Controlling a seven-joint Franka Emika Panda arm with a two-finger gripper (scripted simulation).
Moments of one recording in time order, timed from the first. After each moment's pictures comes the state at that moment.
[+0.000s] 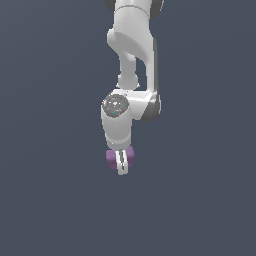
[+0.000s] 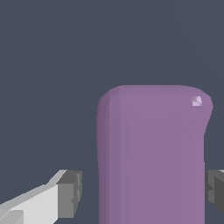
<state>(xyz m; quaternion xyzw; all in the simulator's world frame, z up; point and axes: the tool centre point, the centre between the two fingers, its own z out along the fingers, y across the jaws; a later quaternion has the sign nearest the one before) 0.045 -0.033 0.096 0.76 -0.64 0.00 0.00</state>
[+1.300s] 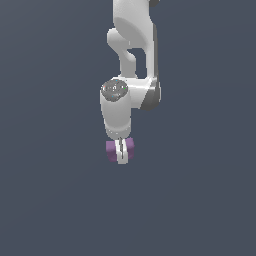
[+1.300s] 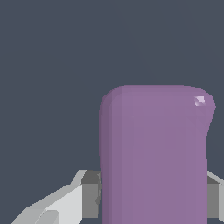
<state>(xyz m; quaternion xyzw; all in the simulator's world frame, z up) 0.019 -0.034 0.125 0.76 -0.64 0.00 0.00</state>
